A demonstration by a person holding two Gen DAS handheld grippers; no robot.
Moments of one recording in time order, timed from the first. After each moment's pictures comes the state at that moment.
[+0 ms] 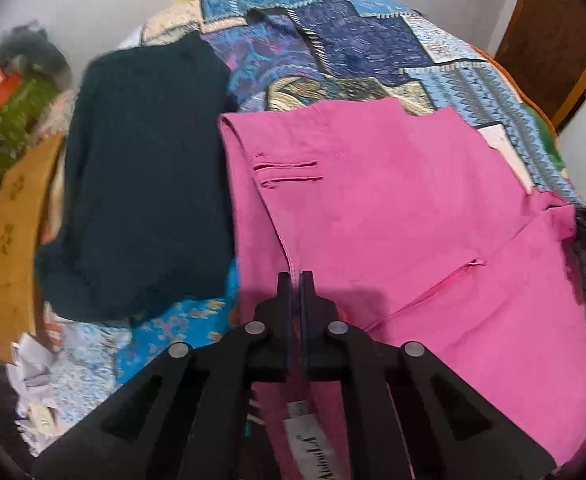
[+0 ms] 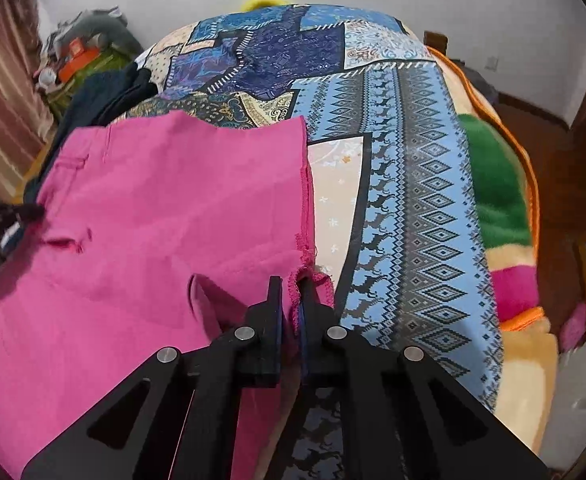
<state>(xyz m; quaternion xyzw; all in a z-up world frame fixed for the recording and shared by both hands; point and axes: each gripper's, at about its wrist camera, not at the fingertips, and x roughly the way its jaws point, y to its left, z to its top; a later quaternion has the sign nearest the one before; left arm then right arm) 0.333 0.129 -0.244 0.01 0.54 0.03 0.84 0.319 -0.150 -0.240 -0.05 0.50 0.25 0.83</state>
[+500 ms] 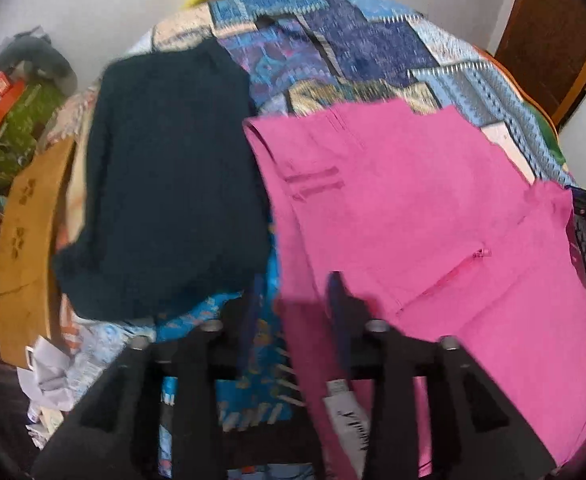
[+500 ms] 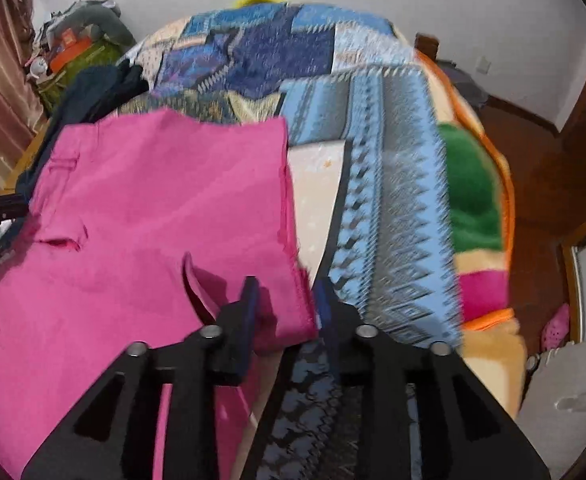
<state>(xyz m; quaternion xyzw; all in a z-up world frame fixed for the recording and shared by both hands) 0.322 0.148 -0.226 0.02 0.53 0.03 0.84 0.321 -0.157 -0.216 -0.07 0.49 0.23 0.84</state>
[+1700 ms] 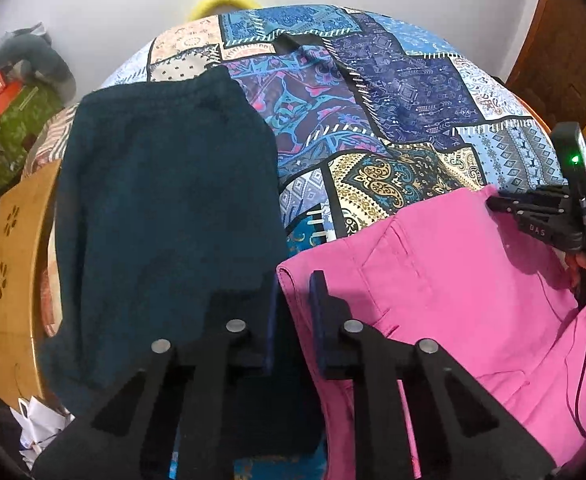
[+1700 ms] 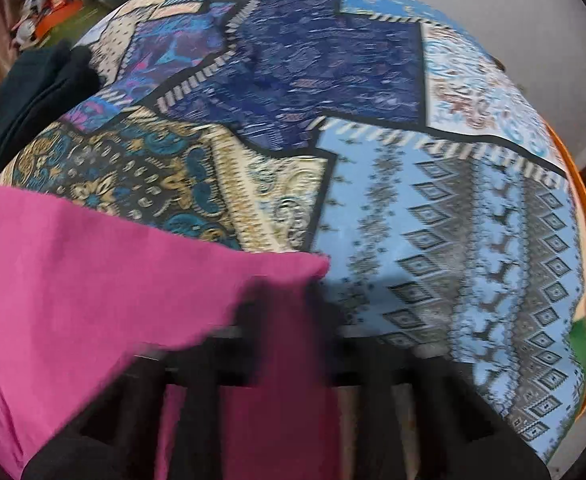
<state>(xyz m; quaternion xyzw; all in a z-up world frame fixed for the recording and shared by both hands) 0.424 0.183 -0.244 0.00 0.52 0.04 0.86 0.464 -0.035 -0.282 -0.15 0.53 0.23 0.80</state>
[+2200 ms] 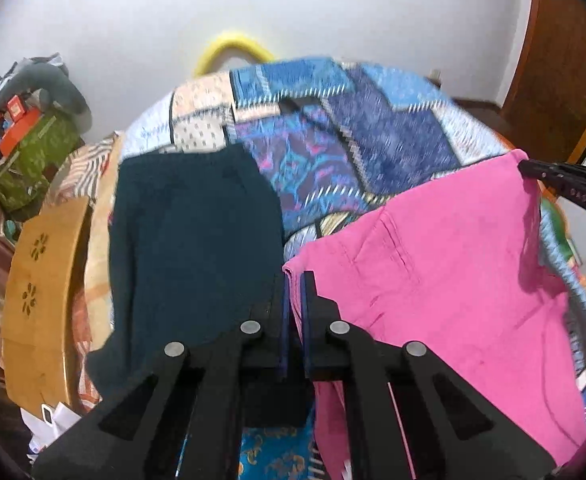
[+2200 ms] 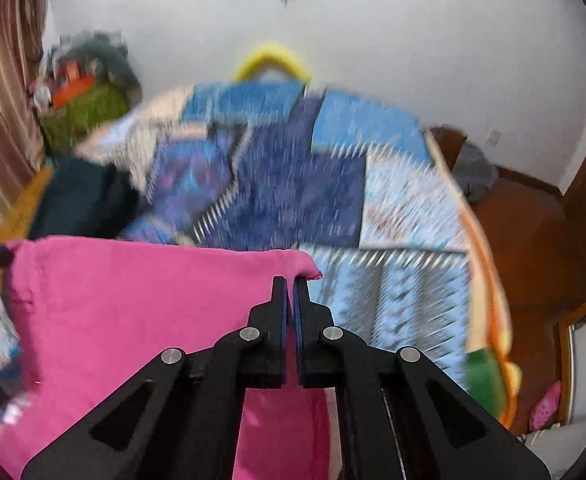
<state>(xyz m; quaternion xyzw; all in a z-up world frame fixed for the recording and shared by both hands) 0.396 0.171 -0.163 0.01 0.45 0.05 0.89 0.442 -0.088 -0.139 -0.07 0.41 0.24 0.87</state>
